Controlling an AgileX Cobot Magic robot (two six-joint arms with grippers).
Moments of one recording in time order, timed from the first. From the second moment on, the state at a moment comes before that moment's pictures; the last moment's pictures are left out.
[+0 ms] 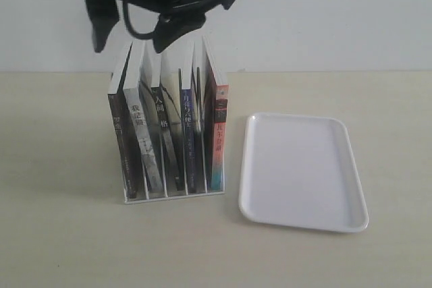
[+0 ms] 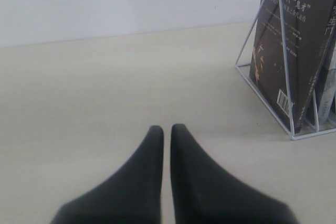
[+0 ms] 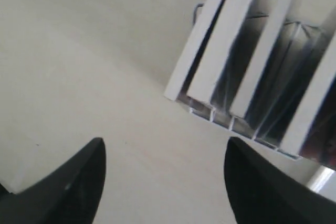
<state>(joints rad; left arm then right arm) -0.02 0.00 0.00 -0.02 0.33 0.10 0.85 1.90 -2.06 0.12 1.21 0.33</state>
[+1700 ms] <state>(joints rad) -0.02 0.00 0.00 -0.02 0.33 0.10 0.87 2.11 -2.06 0.08 1.01 0.44</state>
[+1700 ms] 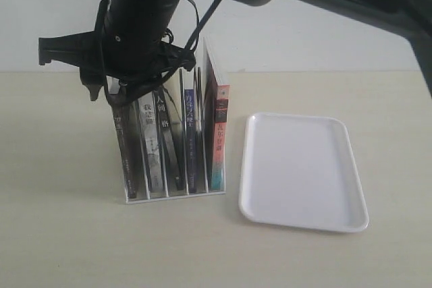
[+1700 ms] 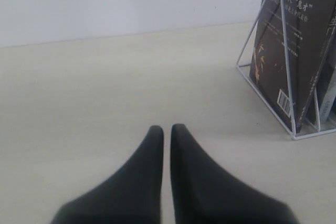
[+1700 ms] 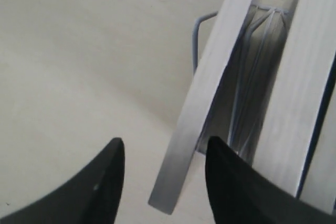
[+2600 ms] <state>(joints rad) -0.02 0.00 0.00 -0.02 0.33 0.10 0.87 2.16 -2.08 -0.01 1.01 0.47</state>
